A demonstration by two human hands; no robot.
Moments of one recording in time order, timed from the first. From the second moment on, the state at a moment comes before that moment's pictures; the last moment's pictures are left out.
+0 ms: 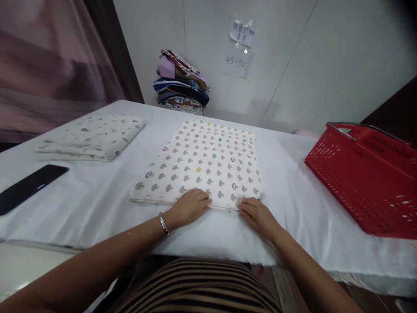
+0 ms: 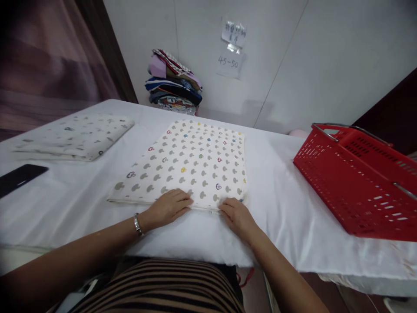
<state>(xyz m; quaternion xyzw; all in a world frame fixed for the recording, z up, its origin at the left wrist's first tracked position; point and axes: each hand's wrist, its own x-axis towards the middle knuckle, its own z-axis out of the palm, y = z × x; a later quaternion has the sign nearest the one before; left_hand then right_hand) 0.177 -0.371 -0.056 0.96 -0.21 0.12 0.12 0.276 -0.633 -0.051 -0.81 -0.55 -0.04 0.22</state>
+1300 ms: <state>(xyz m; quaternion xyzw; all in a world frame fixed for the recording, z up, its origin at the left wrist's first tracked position) 0.181 -0.376 -0.055 0.96 -0.21 0.11 0.12 0.274 -0.629 -0.051 -0.81 -0.56 -0.06 0.14</state>
